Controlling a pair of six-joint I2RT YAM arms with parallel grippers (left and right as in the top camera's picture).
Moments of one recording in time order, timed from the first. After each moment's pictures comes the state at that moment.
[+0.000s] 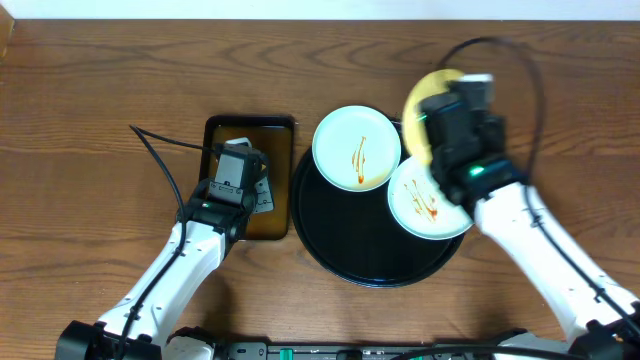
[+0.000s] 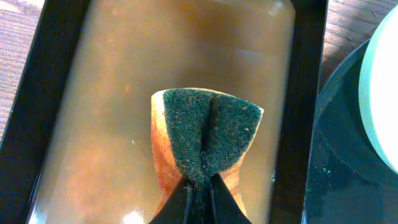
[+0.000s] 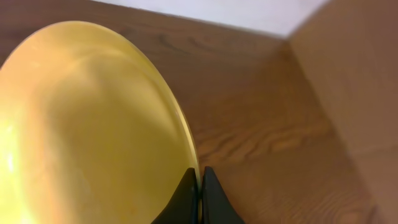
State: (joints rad) left arm -0.28 1.34 0.70 -0.36 -0.13 -0.43; right arm 0.37 1.46 1.08 -0.42 0.80 0.19
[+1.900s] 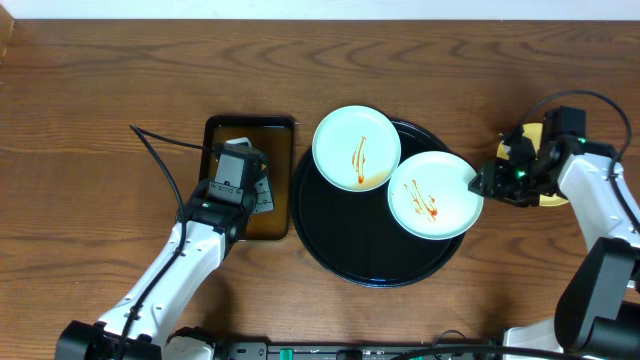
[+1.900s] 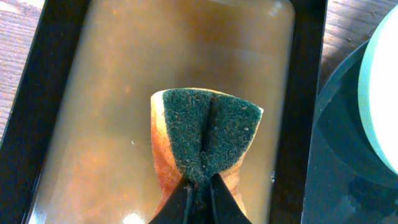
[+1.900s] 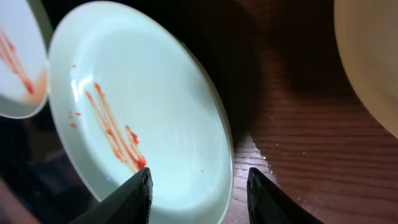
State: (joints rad) left arm -0.28 1.34 0.70 -0.35 -0.13 -0.43; right arm -0.20 1.67 1.09 -0.87 -0.38 0.00
